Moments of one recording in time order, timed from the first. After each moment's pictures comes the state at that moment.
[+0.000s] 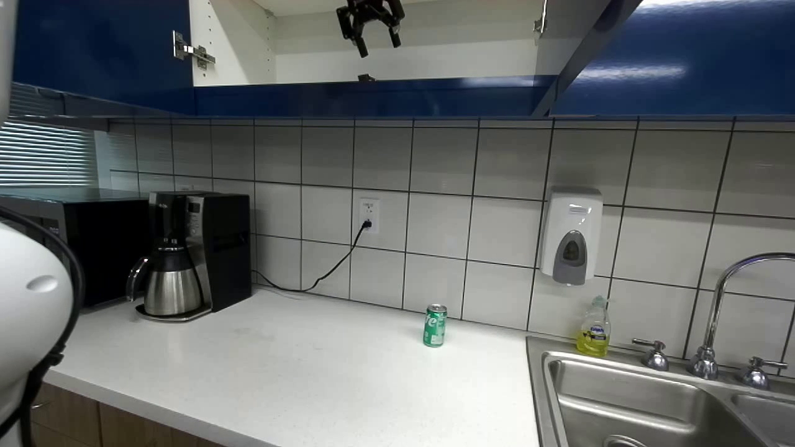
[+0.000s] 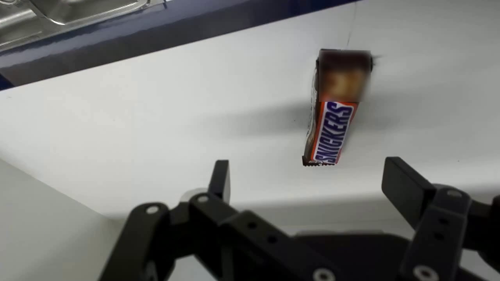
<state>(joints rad) -0.01 0.15 -0.04 -0.99 -0.22 1.70 0.17</state>
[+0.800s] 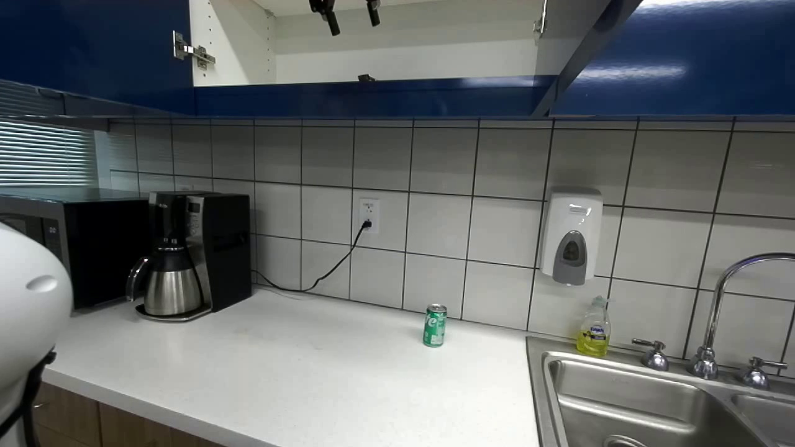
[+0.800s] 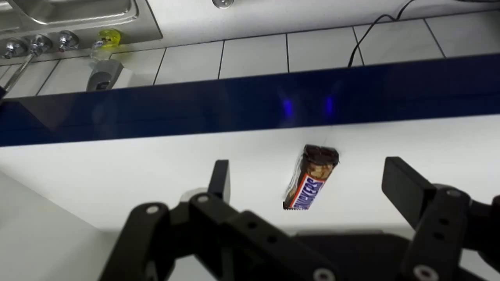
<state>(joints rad) -0.01 -0.27 -0.05 -1.50 -0.14 1.82 0.04</state>
